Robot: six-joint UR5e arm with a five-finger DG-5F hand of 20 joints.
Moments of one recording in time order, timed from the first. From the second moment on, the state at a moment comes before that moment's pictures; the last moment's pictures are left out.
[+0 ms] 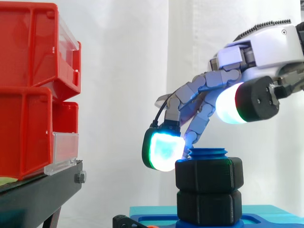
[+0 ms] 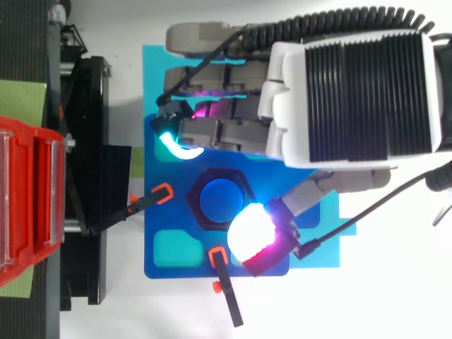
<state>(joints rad) 0.09 -2.23 -1.01 -3.22 -1.67 -1.52</state>
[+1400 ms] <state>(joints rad) 0.12 -2.23 -1.04 -3.19 -1.66 -1.50</state>
